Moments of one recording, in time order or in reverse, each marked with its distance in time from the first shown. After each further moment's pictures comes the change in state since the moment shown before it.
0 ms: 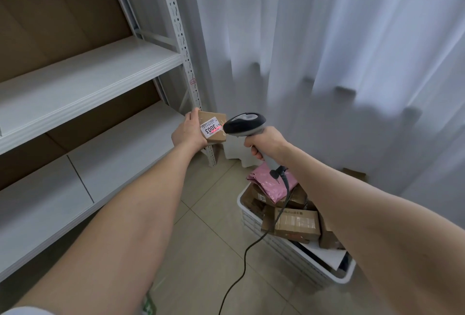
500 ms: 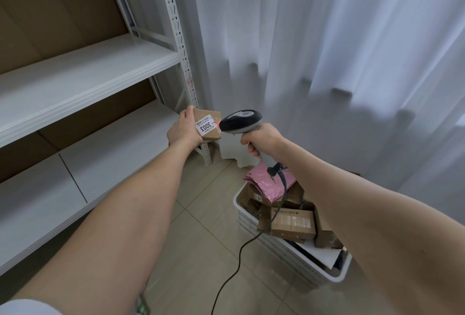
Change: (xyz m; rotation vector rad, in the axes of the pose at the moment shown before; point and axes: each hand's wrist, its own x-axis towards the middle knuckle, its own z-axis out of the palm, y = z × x) left_hand 0.008 -0.011 0.000 -0.003 0.013 -0.027; right_hand -0.005 -0.014 0.004 -0.026 -0.016 0.004
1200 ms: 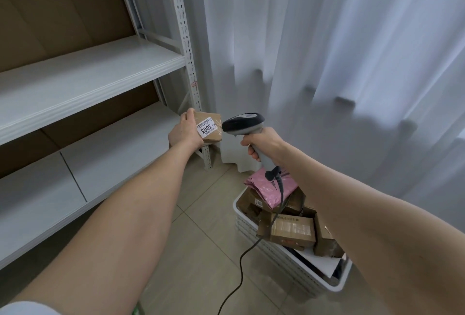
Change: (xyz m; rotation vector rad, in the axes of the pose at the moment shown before) left_hand -0.003 -0.010 -0.010 -0.014 0.008 -0.028; right_hand 0.003 -0.007 0.009 0.060 -0.032 -0.016
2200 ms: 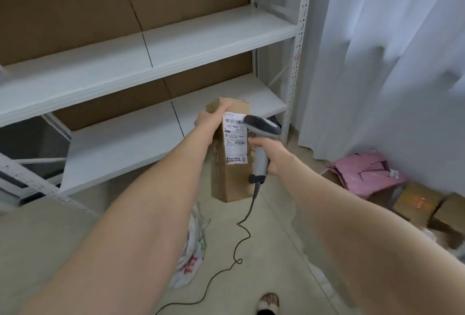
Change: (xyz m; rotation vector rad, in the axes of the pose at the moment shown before) left_hand -0.132 -0.194 -0.063 -0.970 0.052 -0.719; right_hand -0.051 0.020 0.248 0.478 -0.280 0.302
